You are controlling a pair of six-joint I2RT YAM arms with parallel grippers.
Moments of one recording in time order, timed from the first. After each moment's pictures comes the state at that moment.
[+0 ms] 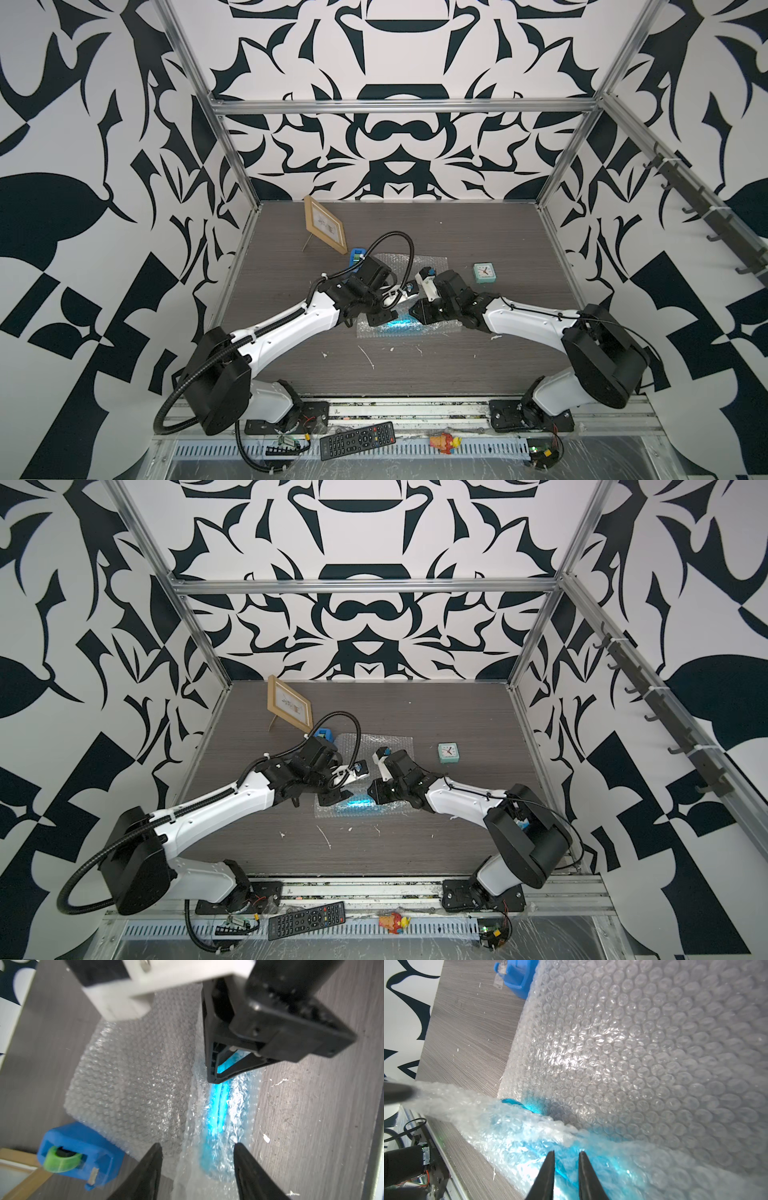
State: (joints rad) left arm -0.80 1.35 0.98 -0.54 0.13 0.58; right arm 0.71 1.51 0.74 -0.07 -0.27 0.51
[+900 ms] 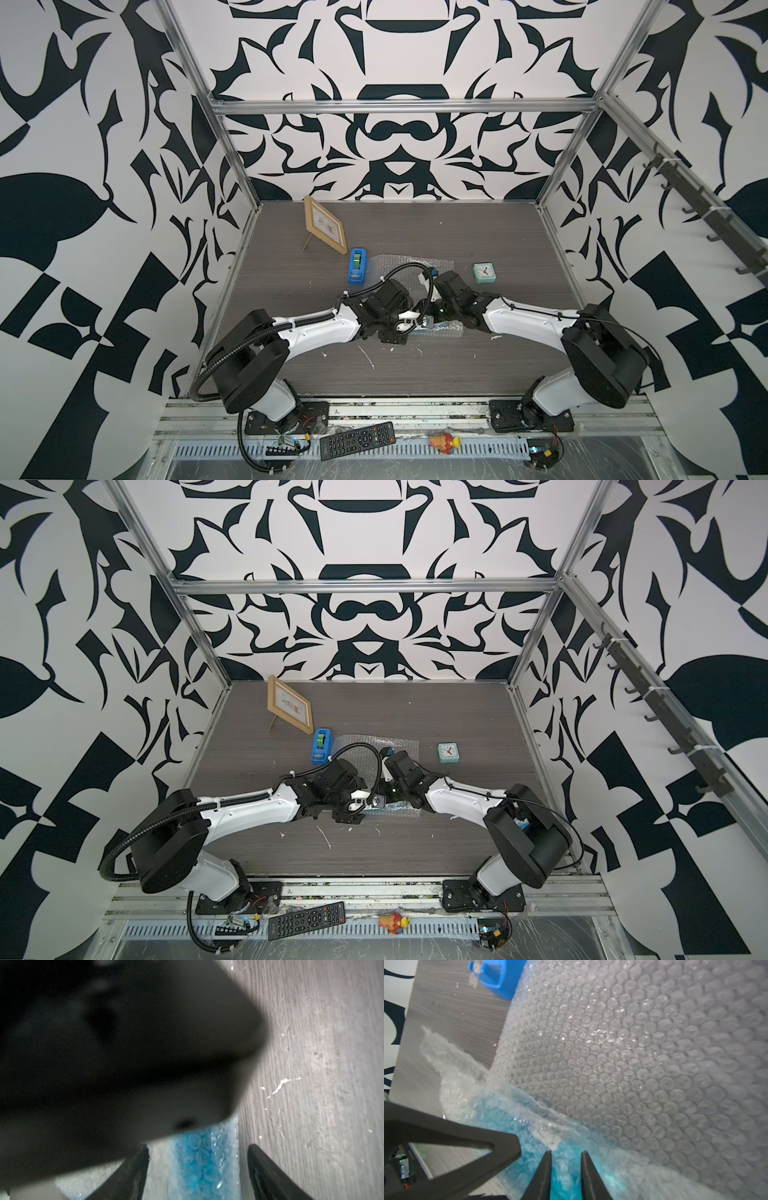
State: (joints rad) left arm -0.92 1.55 0.84 -0.22 0.09 0.85; right arm 0.71 1.52 0.74 -0.11 -0.21 0.51
